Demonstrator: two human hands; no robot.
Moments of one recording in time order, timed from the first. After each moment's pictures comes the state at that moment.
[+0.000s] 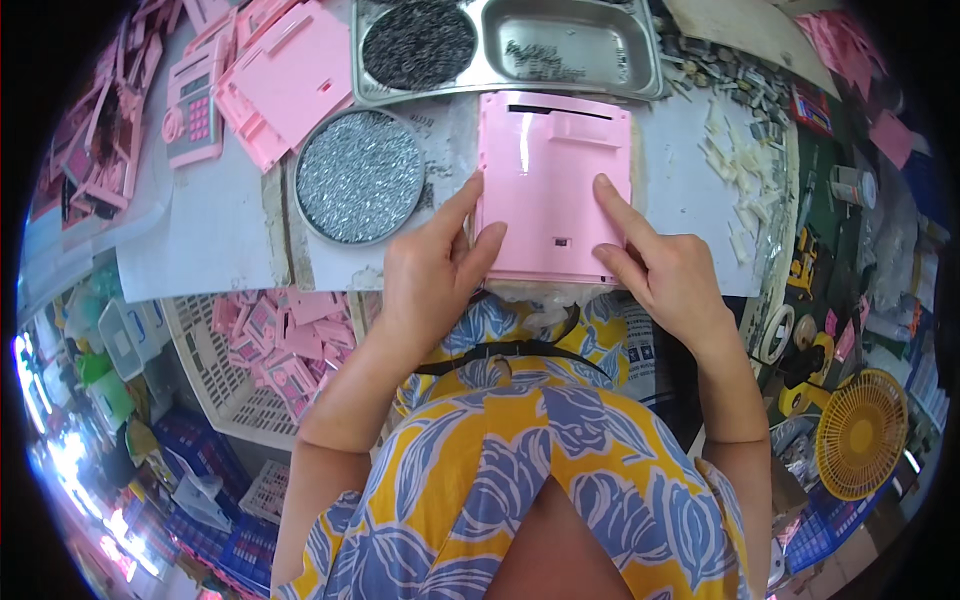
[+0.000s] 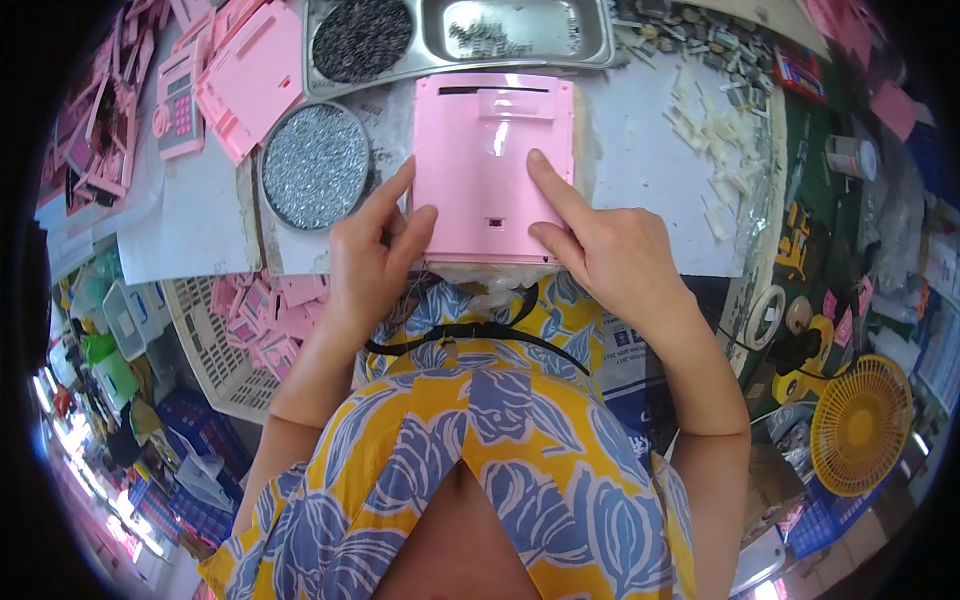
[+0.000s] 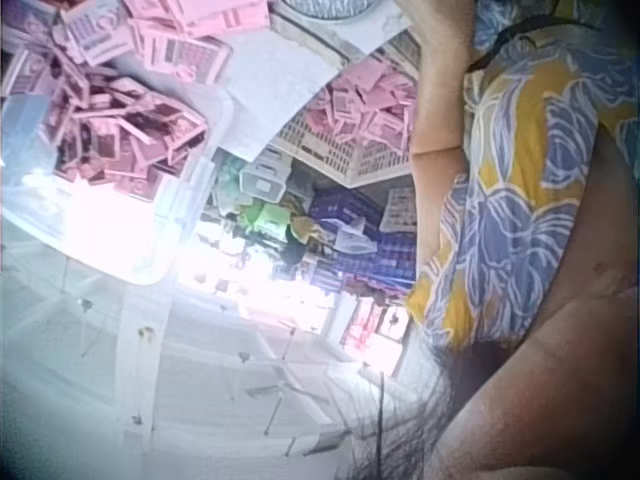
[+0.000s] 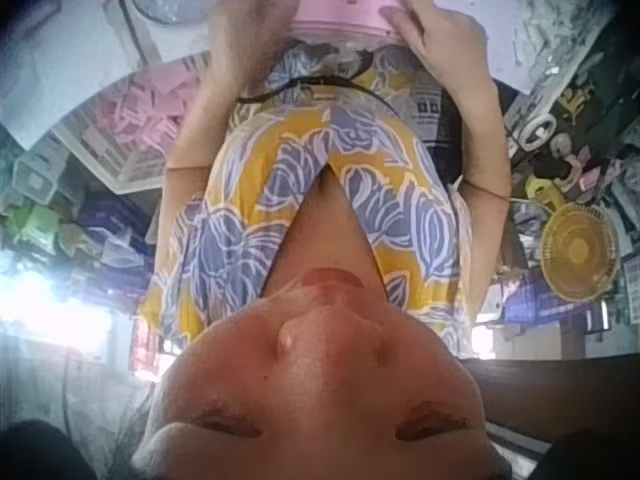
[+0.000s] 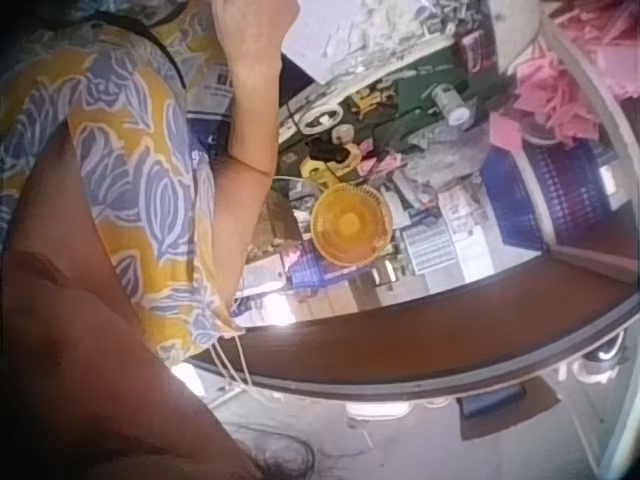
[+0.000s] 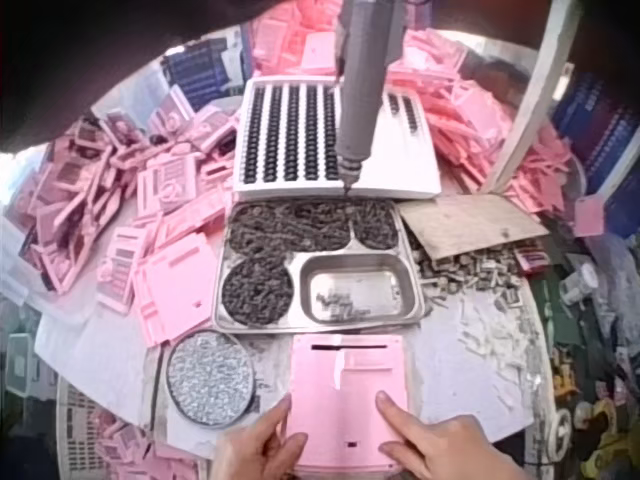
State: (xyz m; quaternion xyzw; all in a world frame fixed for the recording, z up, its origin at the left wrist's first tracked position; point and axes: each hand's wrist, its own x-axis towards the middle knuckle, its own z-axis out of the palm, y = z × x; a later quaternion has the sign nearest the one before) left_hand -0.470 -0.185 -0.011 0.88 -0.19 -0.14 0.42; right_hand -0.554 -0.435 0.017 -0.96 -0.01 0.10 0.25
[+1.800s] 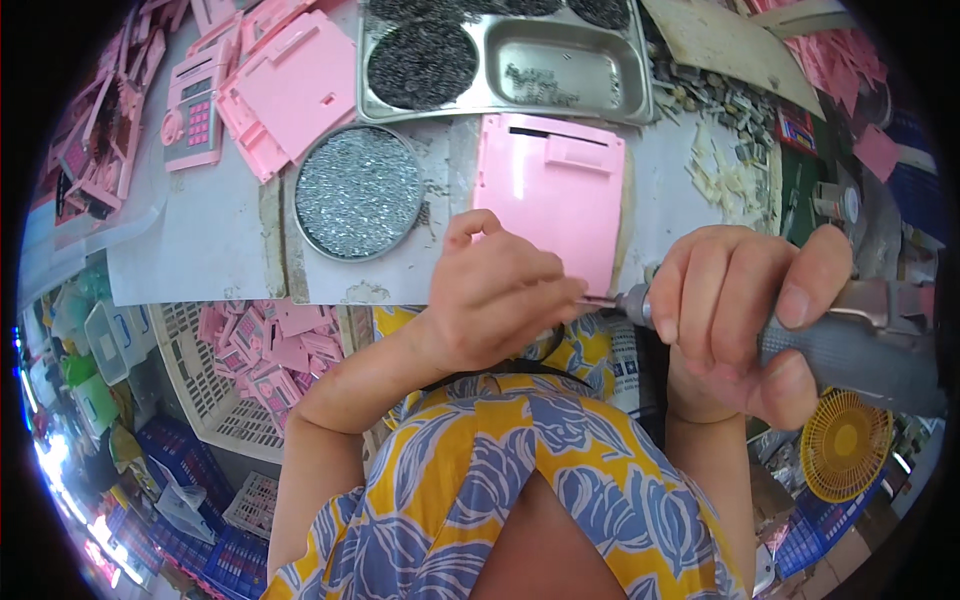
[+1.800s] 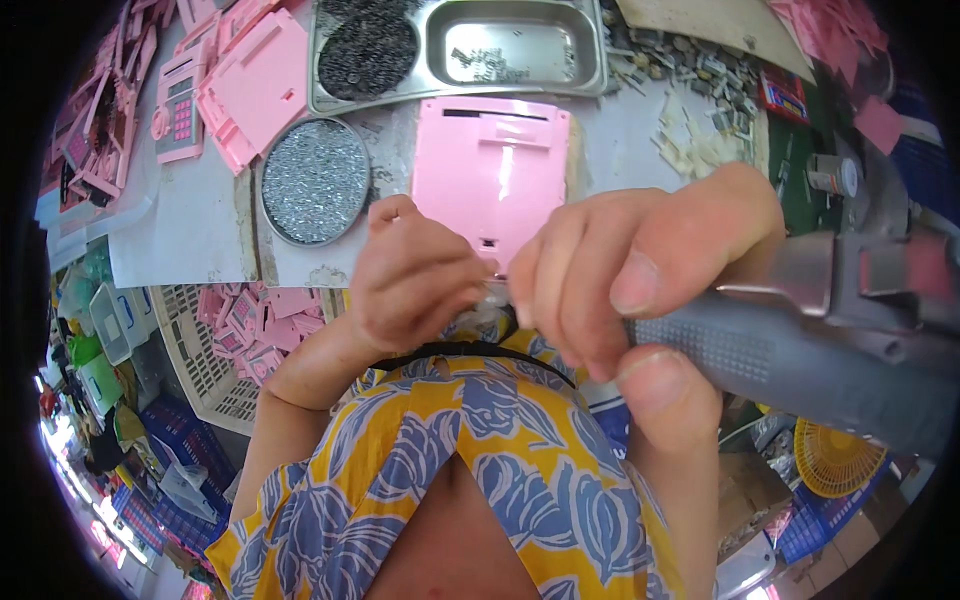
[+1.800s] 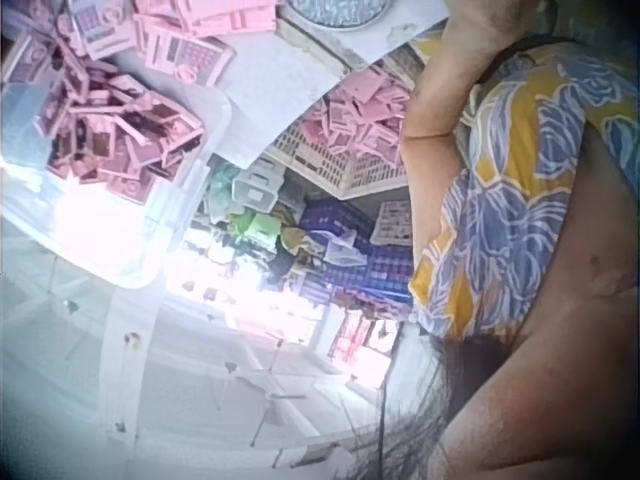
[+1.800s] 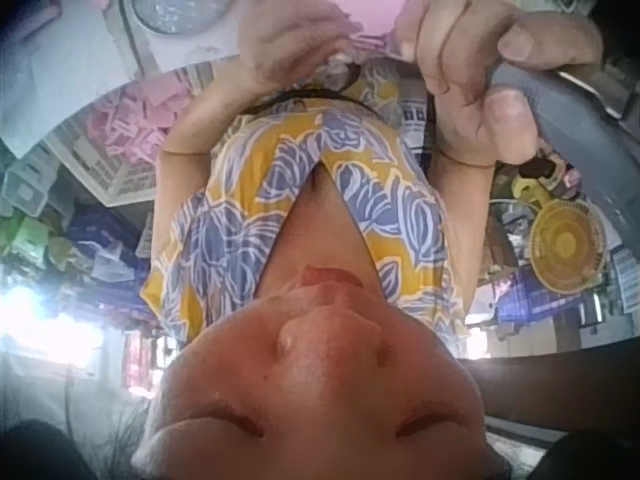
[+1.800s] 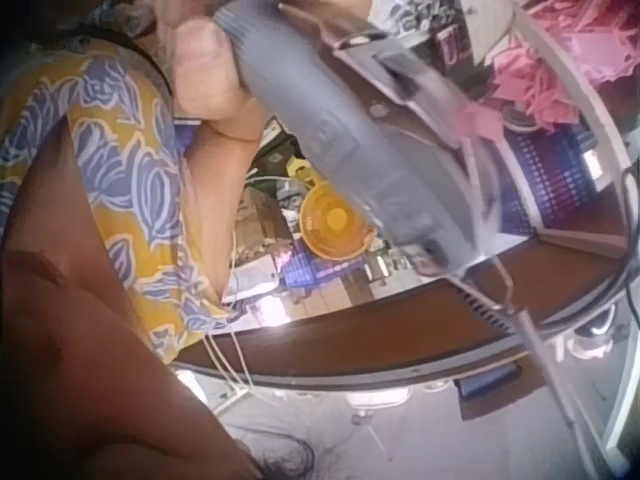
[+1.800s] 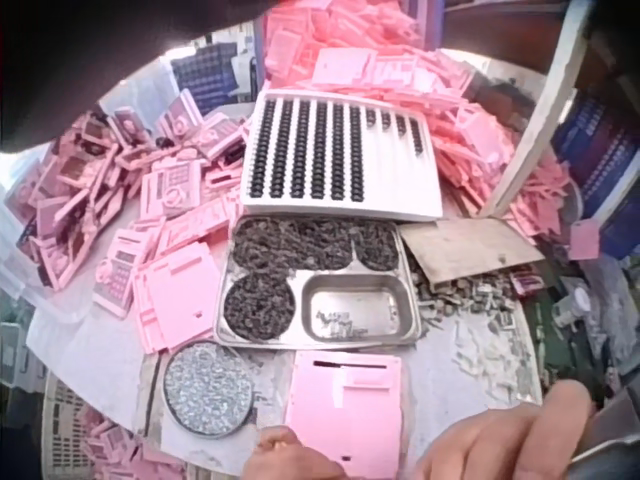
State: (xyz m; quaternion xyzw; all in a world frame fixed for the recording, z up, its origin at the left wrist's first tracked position) left_hand -0.456 -0.224 0.012 0.67 -0.51 0.09 0.53; right_hand -0.521 -0.409 0.110 -0.56 -0.10 -0.13 0.81
